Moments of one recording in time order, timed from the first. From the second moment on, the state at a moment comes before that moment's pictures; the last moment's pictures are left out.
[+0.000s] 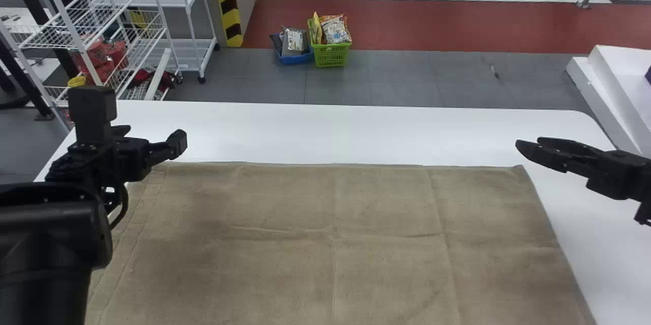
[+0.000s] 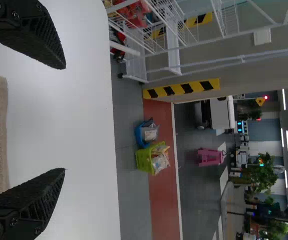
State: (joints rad) left arm -0.16 0.06 0.24 -1.63 -0.22 0.61 -0.33; right arm -0.26 -0.21 -0.47 -1.44 0.07 0.66 1.09
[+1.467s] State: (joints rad) left arm -0.24 0.10 0.26 -1.51 -0.20 0.83 -0.43; right arm -0.25 -0.23 -0.47 -1.42 0.09 0.65 1.15
